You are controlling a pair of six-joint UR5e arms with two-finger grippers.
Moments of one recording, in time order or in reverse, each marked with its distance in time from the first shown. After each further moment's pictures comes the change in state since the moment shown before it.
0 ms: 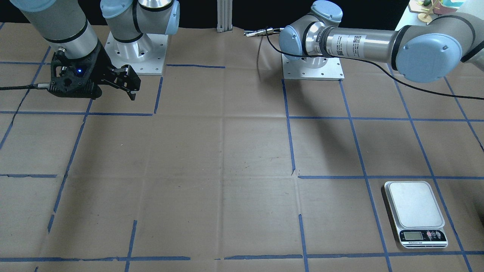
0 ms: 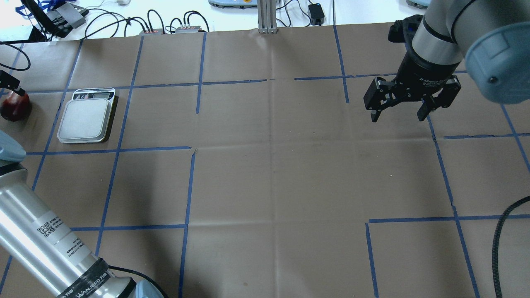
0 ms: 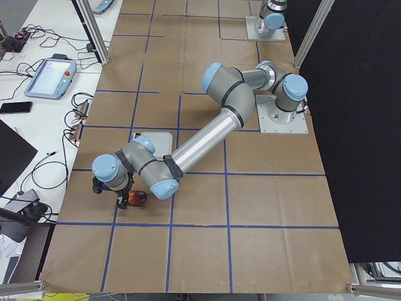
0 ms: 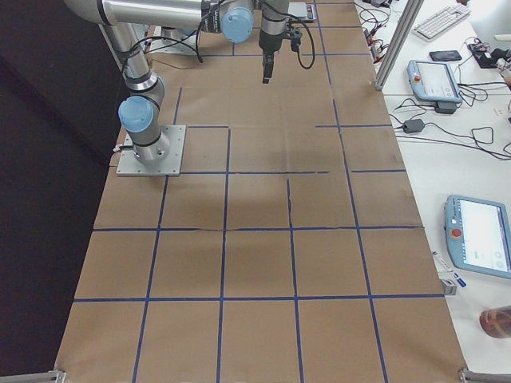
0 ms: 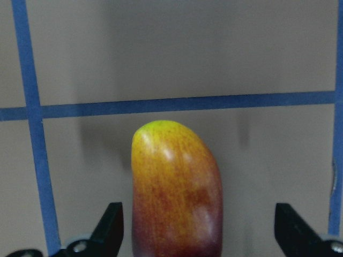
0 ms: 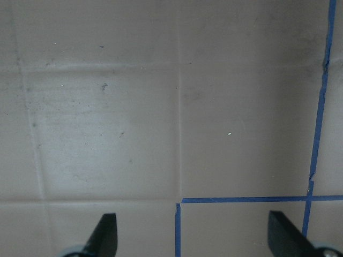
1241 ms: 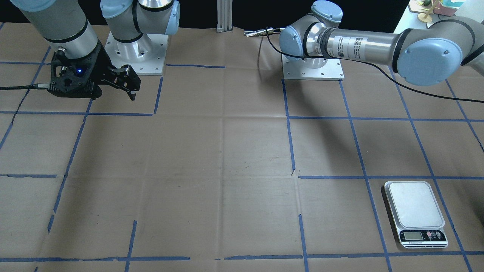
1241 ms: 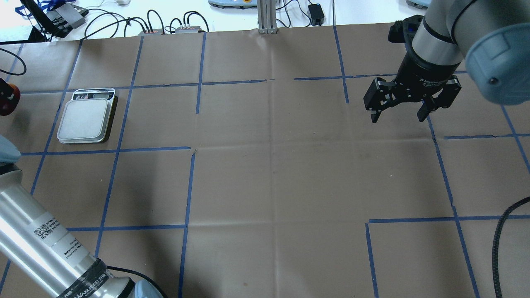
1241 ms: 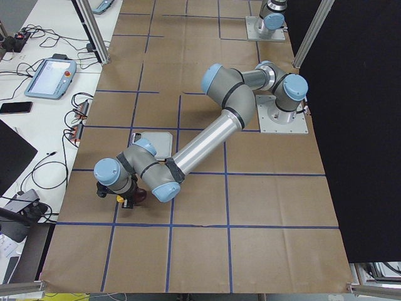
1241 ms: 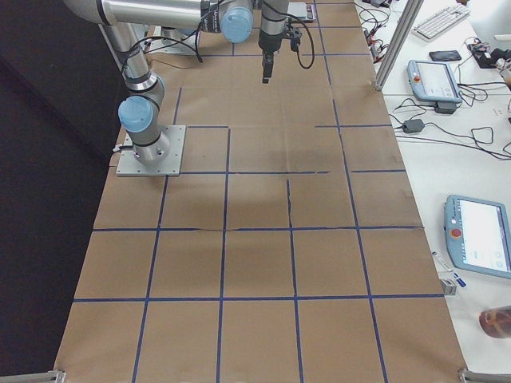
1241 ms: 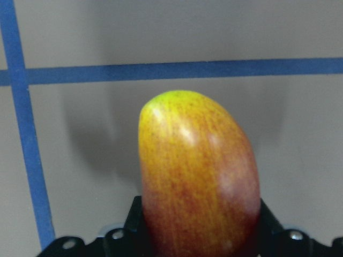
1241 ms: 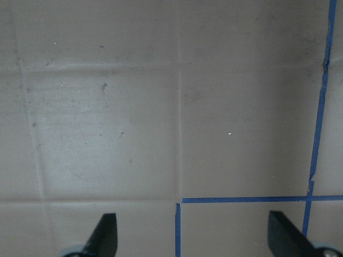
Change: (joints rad) left arm 0.002 0.087 -0.048 -0.097 0.014 -0.040; right arm 0.000 0.000 0.000 0.000 0.000 0.000
